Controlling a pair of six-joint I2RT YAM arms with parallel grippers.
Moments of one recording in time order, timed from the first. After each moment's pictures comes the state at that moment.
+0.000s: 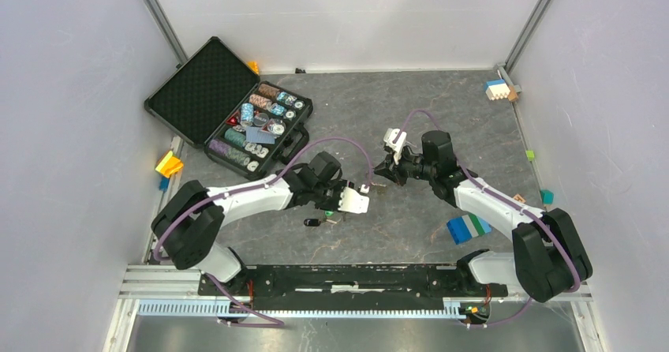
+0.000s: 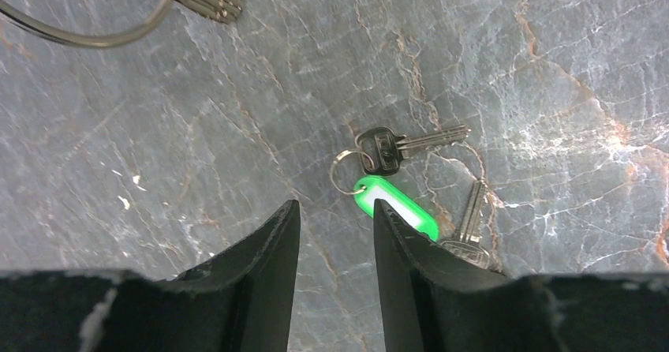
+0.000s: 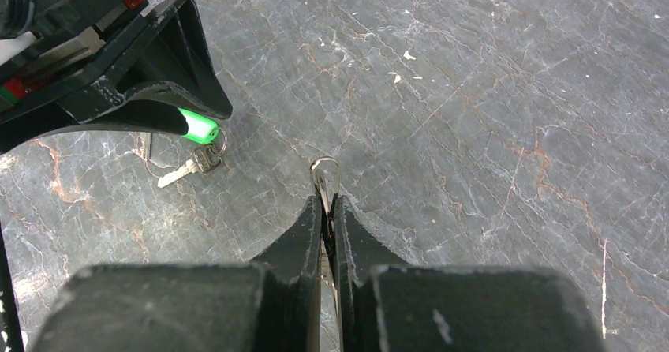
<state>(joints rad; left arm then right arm) -0.84 1.52 0.82 -0.26 0.25 0.96 0.42 1.29 0.63 0.16 -0.65 -0.35</state>
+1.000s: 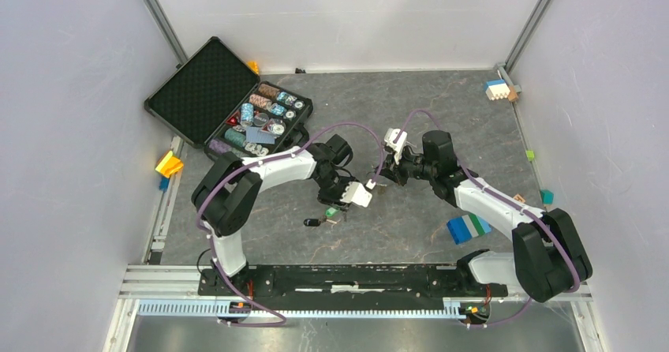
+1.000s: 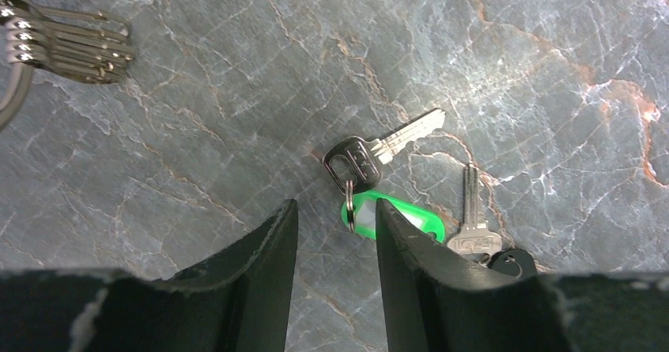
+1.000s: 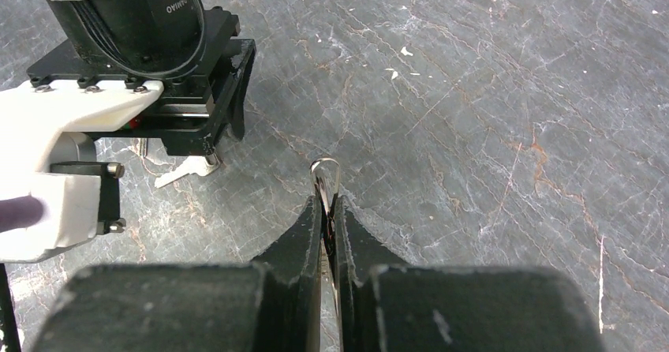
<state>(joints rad) -0.75 1.84 1.17 -0.68 0.48 1.25 0.41 1.29 0.63 0.15 -0.65 -0.36</state>
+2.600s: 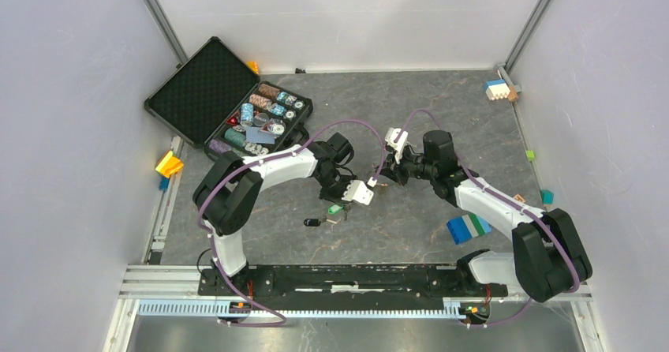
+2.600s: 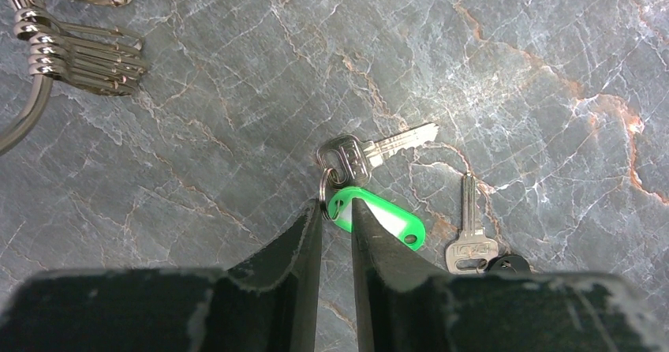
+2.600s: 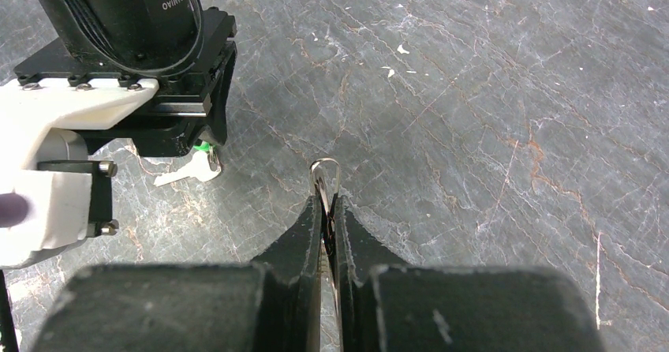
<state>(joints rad) -0.75 1.85 1.20 -0.70 0.51 1.23 0.40 1.29 0.63 0.15 -0.65 -0.36</state>
